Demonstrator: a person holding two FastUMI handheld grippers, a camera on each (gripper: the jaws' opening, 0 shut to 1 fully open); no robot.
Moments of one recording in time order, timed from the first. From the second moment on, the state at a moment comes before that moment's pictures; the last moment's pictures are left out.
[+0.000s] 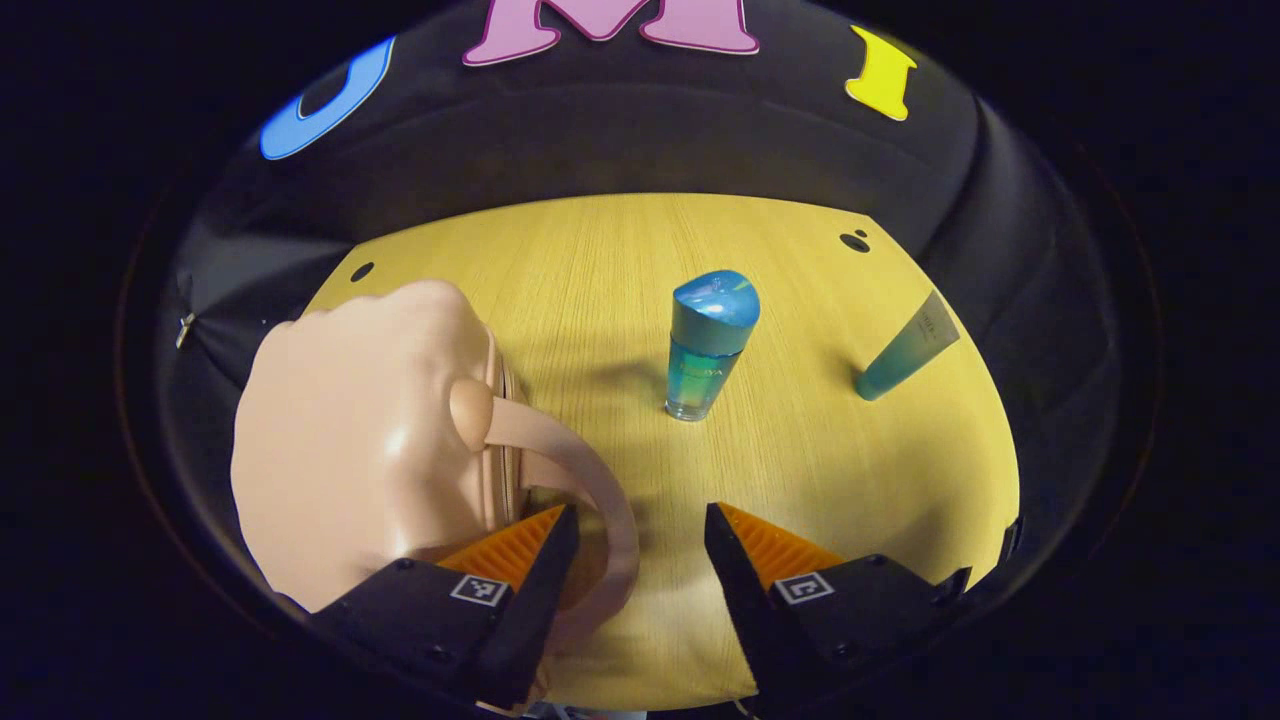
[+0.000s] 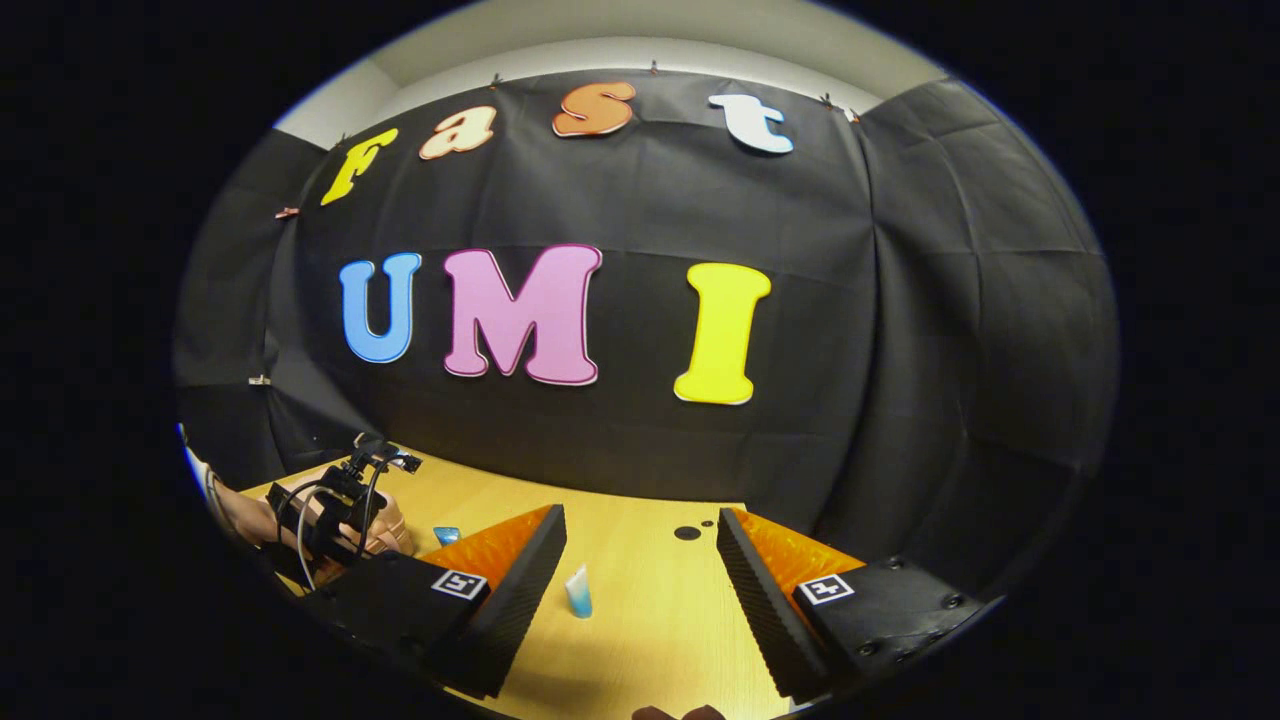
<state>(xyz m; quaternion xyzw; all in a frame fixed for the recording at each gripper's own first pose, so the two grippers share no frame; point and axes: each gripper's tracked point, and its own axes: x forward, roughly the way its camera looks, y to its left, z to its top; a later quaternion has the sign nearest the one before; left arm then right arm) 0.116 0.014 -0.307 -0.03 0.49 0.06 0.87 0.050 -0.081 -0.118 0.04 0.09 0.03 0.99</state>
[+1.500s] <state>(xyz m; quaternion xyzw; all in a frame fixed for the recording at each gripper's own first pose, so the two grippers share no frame) 0.050 0.191 -0.076 -0.09 0.41 -0.03 0.91 0.081 0.049 -0.079 0.03 0.07 0.05 1.00</state>
